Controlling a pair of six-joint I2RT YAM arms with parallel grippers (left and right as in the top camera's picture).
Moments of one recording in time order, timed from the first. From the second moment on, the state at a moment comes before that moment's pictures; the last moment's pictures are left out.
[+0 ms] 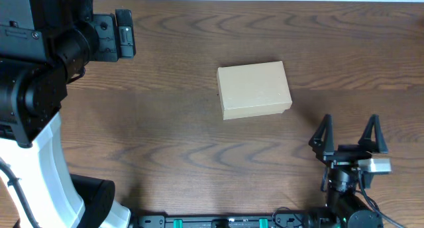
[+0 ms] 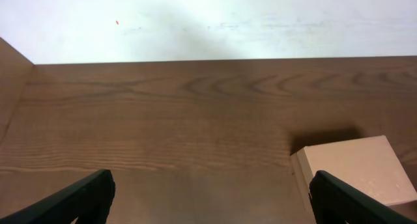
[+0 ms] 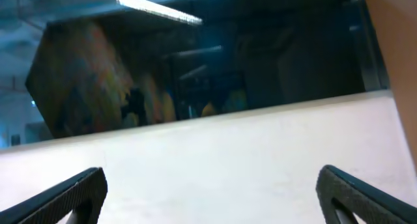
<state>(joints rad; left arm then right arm) -0.20 1.73 2.76 -1.69 -0.12 -0.09 0.04 0.02 0.01 0.55 0.06 0.17</state>
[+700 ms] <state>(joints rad) -0.20 1.73 2.76 -1.69 -0.12 -0.09 0.03 0.01 0.01 -0.07 -0.04 0.15</state>
